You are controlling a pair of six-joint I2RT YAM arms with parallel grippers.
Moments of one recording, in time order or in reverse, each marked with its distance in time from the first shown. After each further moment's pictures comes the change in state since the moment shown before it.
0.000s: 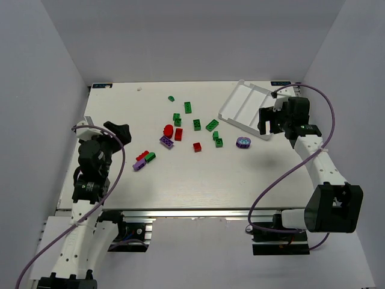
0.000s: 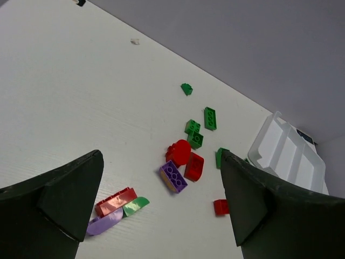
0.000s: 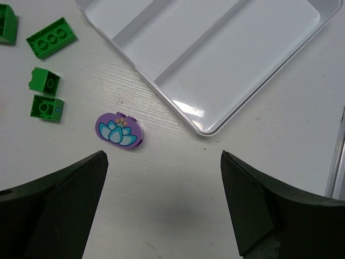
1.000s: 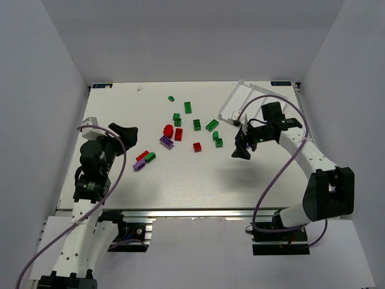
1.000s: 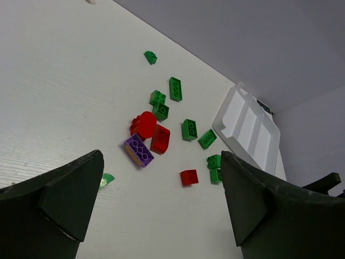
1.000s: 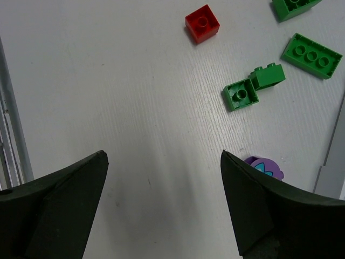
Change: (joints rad) left arm 0.000 -0.004 -0.019 -0.022 0.183 -0.114; right arm 0.188 0.117 0.060 -0.367 -0.638 -0.731
